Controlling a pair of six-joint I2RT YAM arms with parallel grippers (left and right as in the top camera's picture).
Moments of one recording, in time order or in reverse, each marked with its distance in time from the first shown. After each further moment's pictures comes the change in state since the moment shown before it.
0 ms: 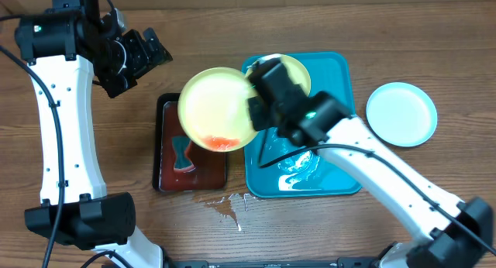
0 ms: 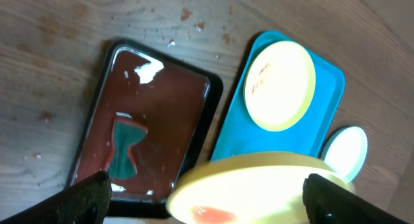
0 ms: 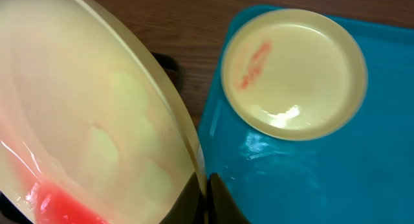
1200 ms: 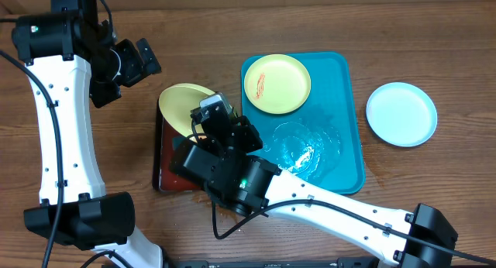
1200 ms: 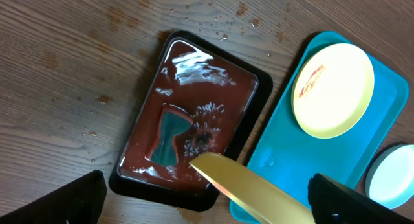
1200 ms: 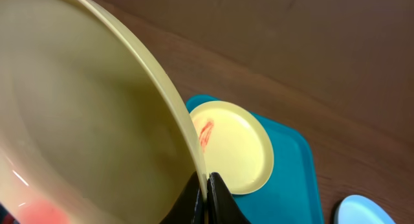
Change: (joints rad) left arm 0.010 0.000 0.000 -0.074 -0.156 0.000; right arm 0.417 0.087 0.000 0.092 0.830 0.017
